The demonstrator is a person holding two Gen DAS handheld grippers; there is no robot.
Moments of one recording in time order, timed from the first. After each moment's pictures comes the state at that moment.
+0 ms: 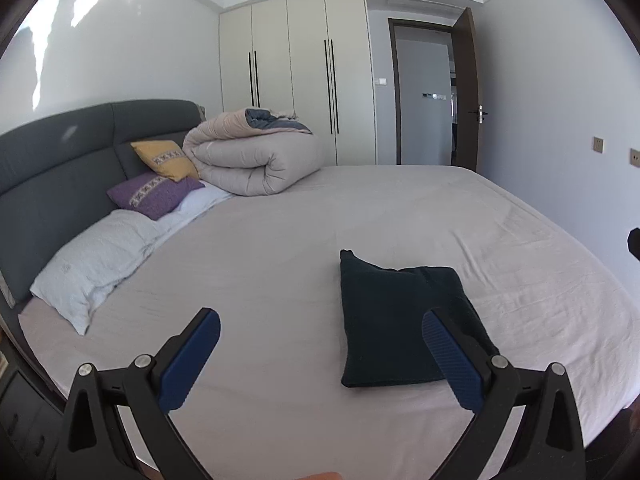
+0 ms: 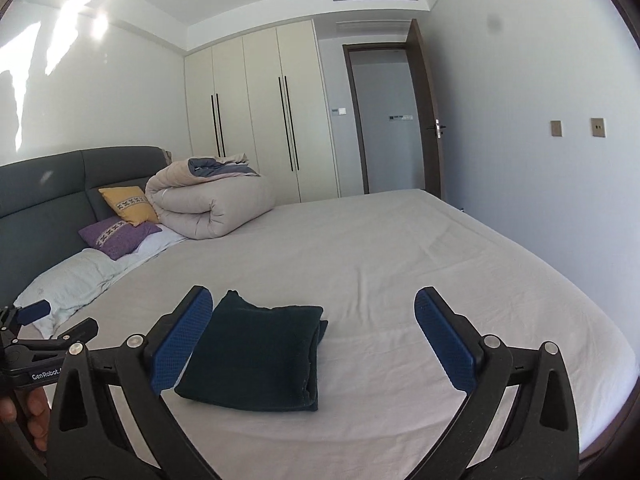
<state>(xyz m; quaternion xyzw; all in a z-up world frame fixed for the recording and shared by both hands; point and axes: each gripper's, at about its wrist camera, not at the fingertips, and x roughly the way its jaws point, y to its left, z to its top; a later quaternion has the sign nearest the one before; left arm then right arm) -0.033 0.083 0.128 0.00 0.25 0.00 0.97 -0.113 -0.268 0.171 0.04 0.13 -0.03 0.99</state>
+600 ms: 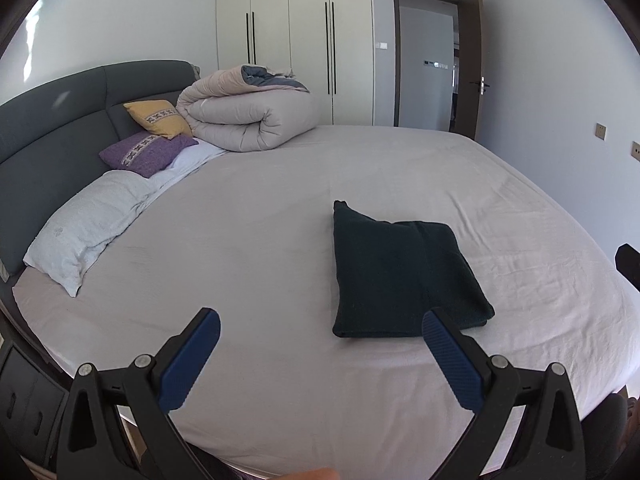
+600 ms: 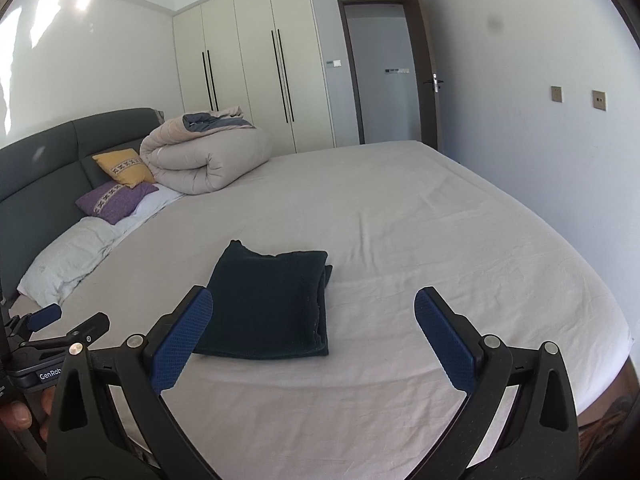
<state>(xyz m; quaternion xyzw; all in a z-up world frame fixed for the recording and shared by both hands) -0.046 0.081 0.103 0.00 0.32 -0.01 0.95 -0.122 -0.242 0.154 0.04 0.23 -0.04 0.97</state>
